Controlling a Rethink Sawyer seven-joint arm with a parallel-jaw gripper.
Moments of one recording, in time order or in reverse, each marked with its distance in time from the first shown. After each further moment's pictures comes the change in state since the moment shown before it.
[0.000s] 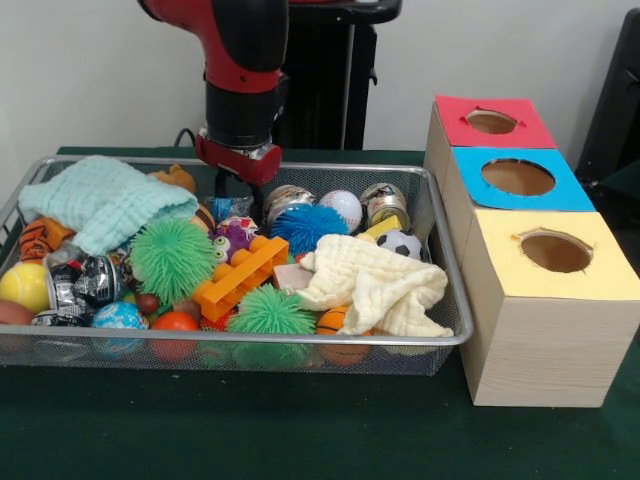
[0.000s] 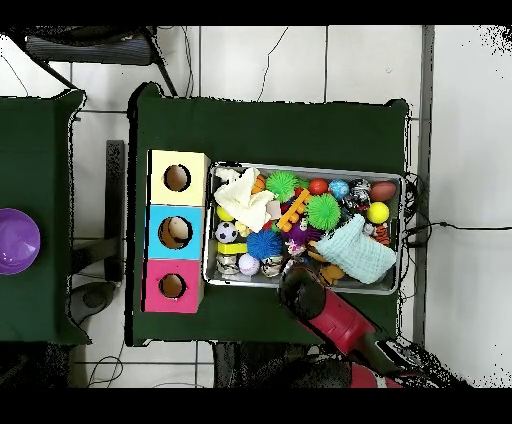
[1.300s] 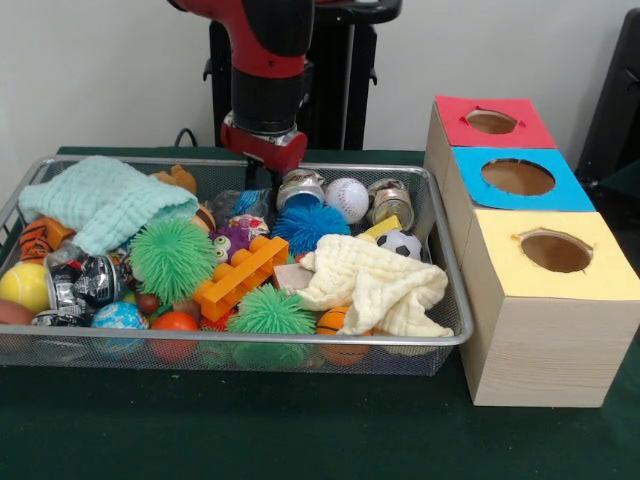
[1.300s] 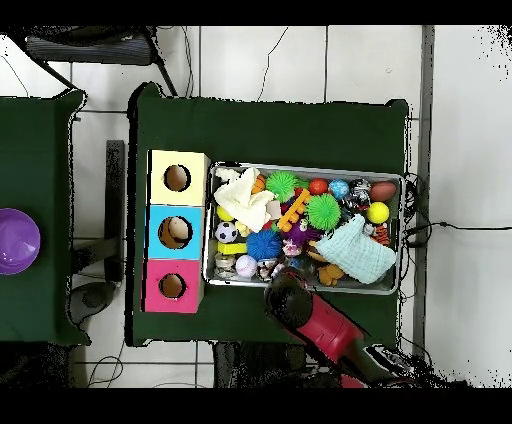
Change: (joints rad) arm 0.020 -0.052 0.036 0.082 0.001 -0.046 0.038
